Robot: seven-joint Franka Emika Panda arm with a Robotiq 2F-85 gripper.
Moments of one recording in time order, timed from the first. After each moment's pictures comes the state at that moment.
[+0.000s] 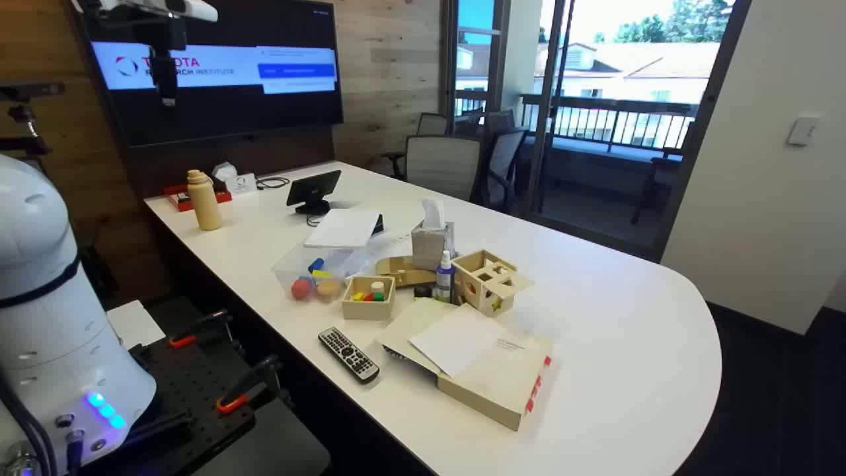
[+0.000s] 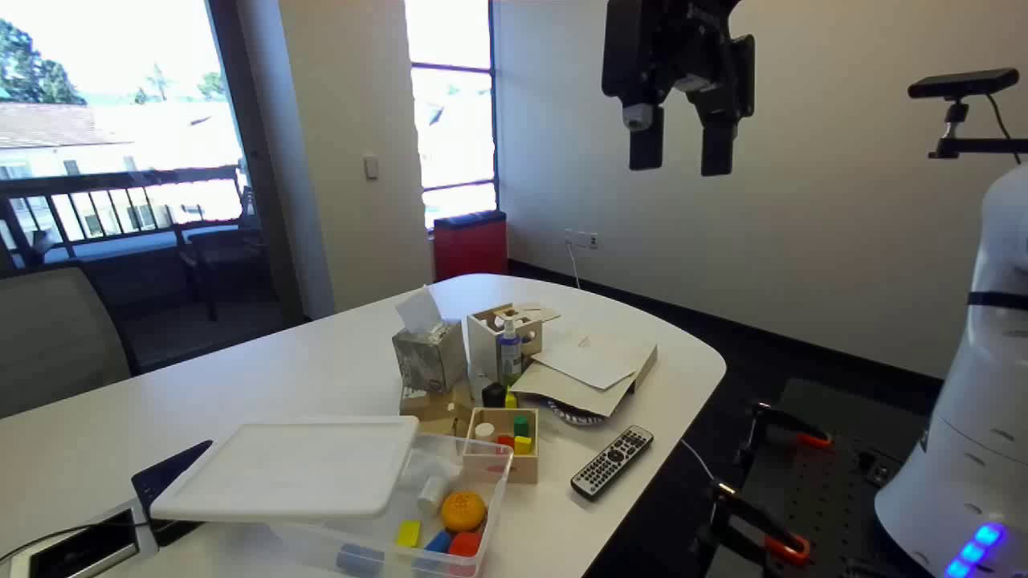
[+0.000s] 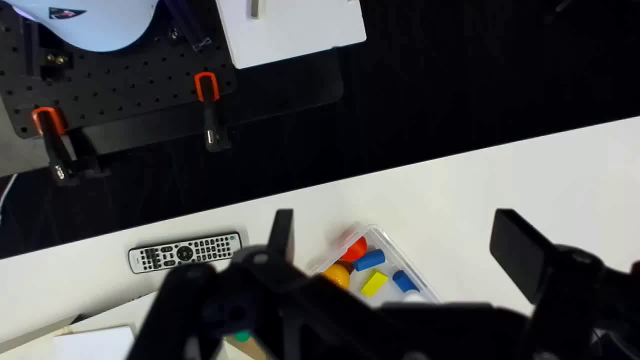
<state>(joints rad) 0.15 -0.72 0.26 -2.42 0.38 1.65 0.52</state>
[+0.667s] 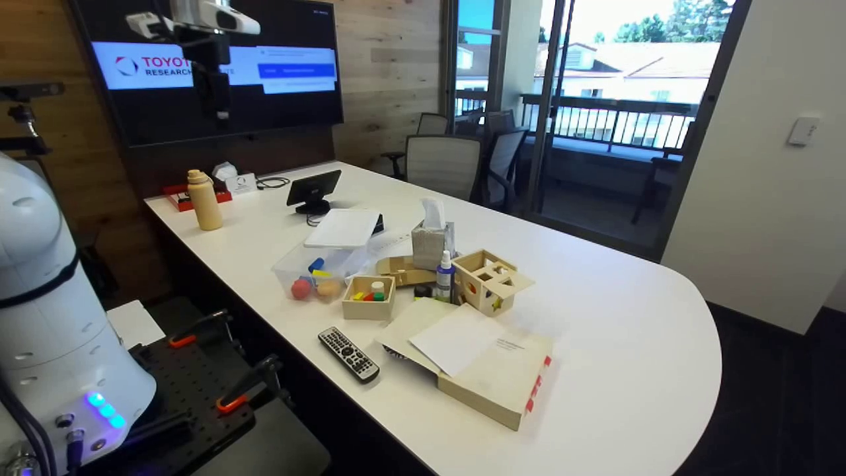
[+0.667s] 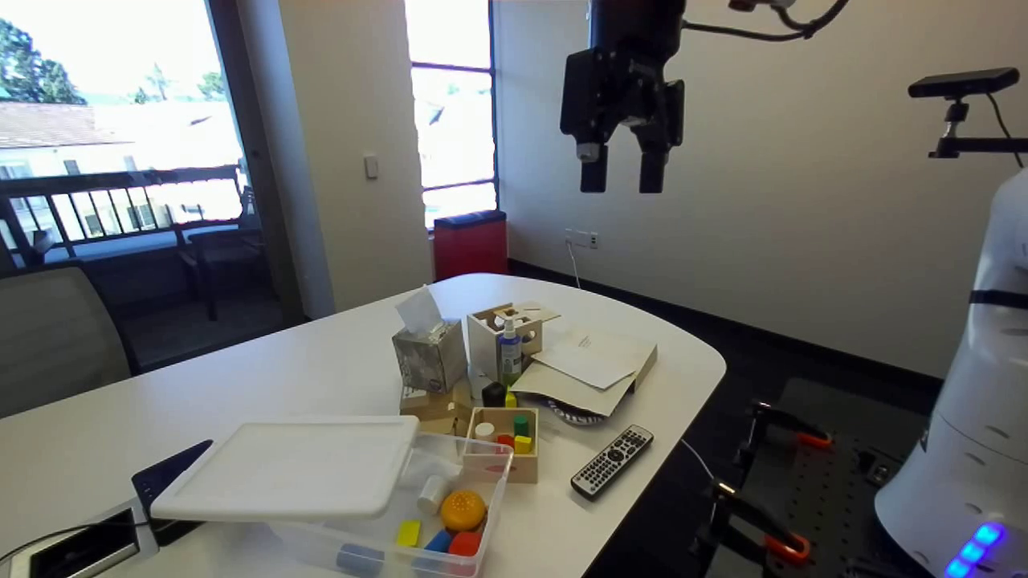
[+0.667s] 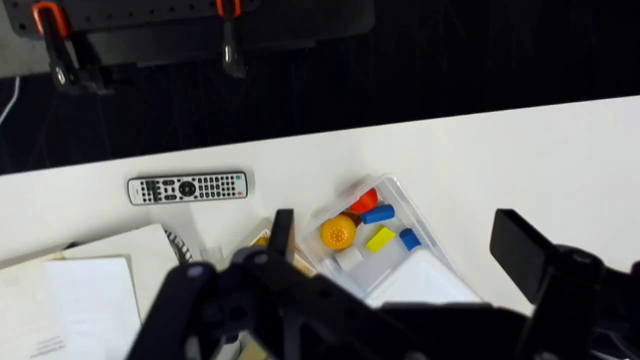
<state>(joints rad) 0.08 -0.60 0.23 -2.42 0.30 1.80 0.33</state>
